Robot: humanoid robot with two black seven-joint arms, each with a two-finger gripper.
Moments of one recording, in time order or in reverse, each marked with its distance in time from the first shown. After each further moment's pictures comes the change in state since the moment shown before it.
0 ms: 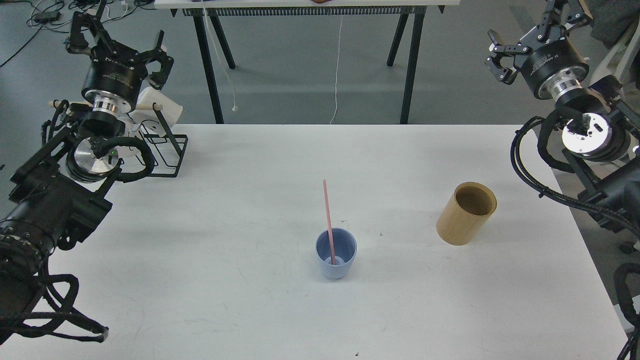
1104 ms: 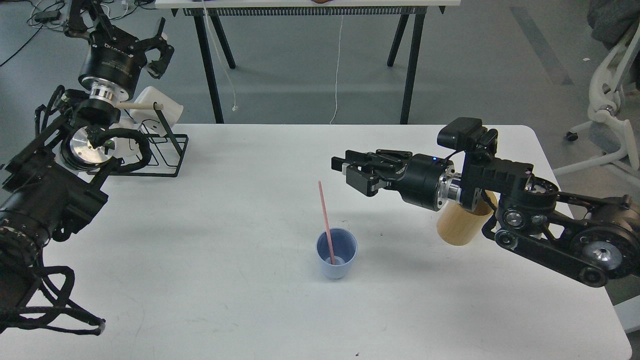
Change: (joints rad) left arm -0.037 0.014 0.008 -0.004 0.057 0.000 0.004; right arm 0.026 -0.186 -0.563 0.727 -1.540 -0.179 -0.039
